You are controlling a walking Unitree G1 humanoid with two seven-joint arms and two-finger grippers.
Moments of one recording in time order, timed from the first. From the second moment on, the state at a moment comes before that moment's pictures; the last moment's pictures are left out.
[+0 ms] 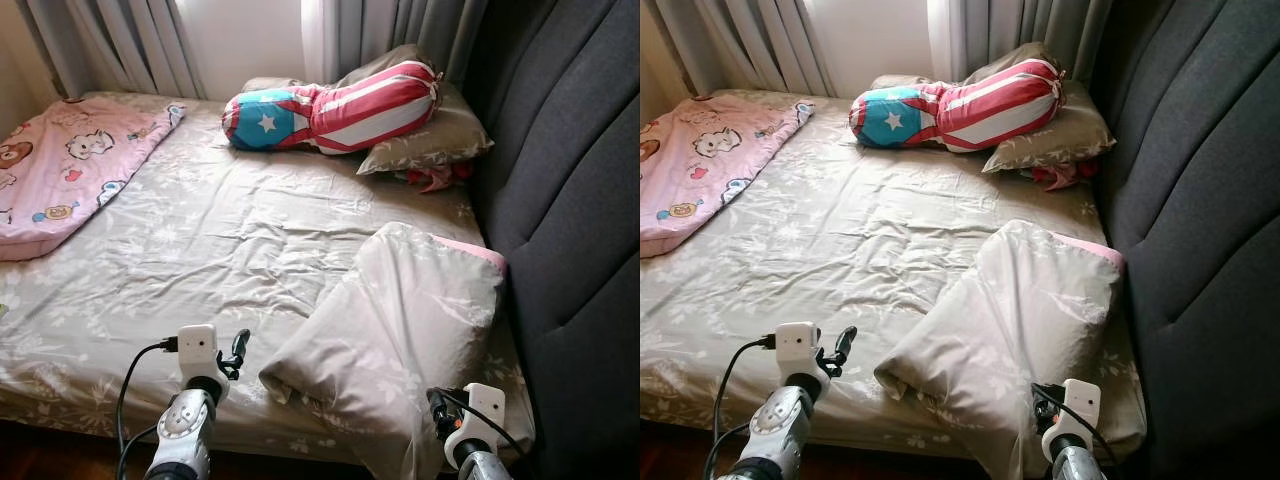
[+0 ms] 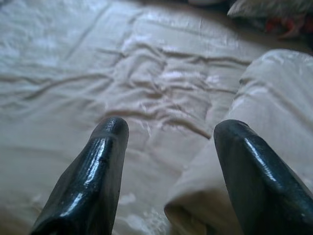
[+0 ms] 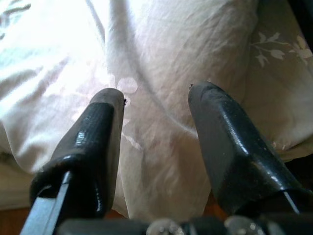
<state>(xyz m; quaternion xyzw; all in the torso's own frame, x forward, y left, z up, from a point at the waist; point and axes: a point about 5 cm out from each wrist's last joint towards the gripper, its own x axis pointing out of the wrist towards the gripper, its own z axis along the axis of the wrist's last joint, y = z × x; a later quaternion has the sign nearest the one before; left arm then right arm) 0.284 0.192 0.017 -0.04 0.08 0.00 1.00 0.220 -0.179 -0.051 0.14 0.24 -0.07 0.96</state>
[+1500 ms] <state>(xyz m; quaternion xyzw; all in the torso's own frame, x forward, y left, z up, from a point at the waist) 0.255 0.193 0.039 0.00 0.00 -0.03 1.00 0.264 -0.178 0.099 0.07 -0.21 -0.01 0.98</state>
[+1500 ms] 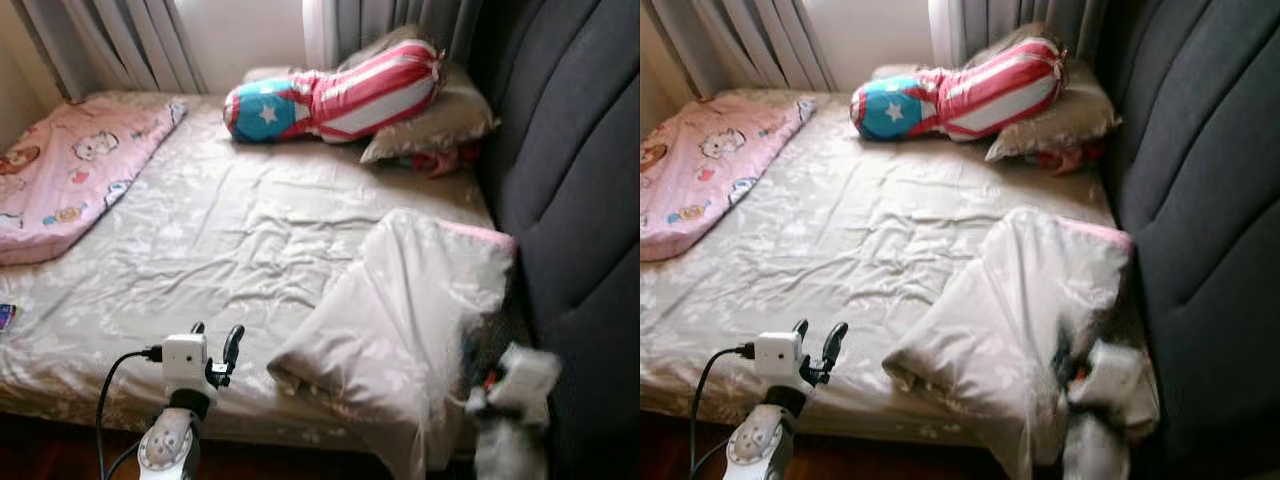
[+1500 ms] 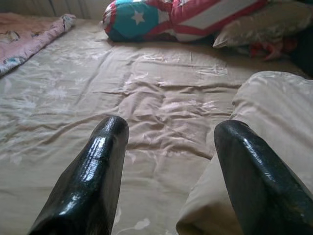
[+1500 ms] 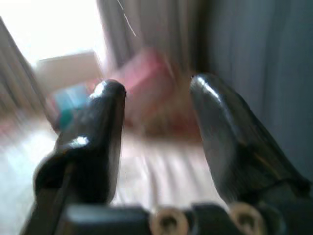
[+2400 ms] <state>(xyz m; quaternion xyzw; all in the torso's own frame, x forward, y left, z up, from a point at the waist) 0.252 0.188 0.032 -0.01 0.03 -0.02 1.00 0.226 -0.170 -0.020 0.13 0.15 -0.02 0.98</state>
